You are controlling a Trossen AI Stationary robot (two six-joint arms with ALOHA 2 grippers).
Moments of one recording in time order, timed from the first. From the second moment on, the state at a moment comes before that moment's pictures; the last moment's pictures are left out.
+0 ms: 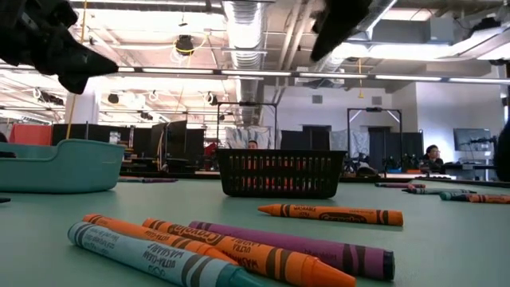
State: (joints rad) left arm -0.41 0.02 0.17 -0.23 -0.66 -0.16; right arm 0.06 1.58 1.45 -0.90 0.08 0.02
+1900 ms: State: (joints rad) left arm -0.43 2.09 1.09 0.54 -0.21 0.17; right arm 0.74 1.58 0.93 -0.09 0.61 0.36
